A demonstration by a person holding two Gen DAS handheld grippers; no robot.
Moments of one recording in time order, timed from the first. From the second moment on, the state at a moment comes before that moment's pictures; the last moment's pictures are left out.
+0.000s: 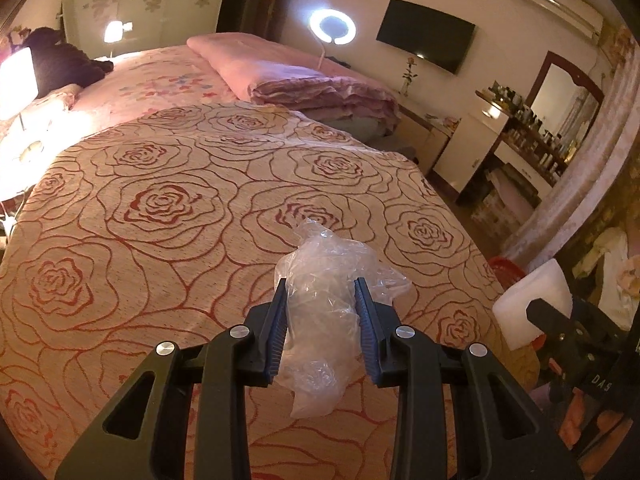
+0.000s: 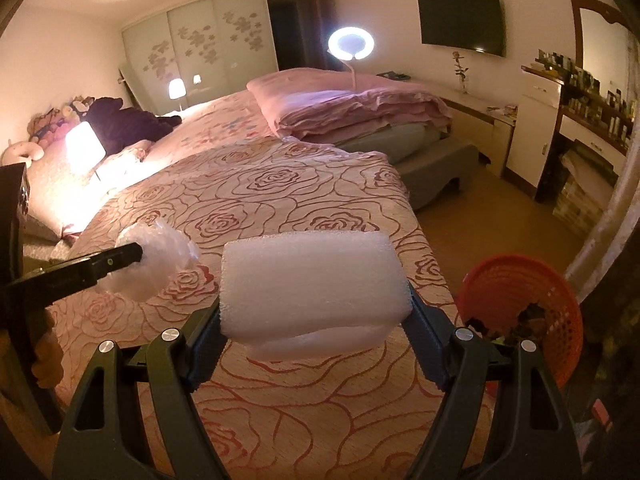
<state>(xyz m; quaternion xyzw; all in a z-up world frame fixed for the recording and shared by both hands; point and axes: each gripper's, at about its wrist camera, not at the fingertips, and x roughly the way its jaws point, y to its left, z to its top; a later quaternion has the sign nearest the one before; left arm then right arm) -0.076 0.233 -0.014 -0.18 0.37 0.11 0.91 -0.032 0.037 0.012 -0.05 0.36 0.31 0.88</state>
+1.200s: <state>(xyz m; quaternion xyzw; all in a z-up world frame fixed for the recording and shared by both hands) -0.004 0.108 -0.020 -0.08 0.40 0.01 0.91 0.017 -0.084 0.006 0.03 0.35 0.21 0.91</state>
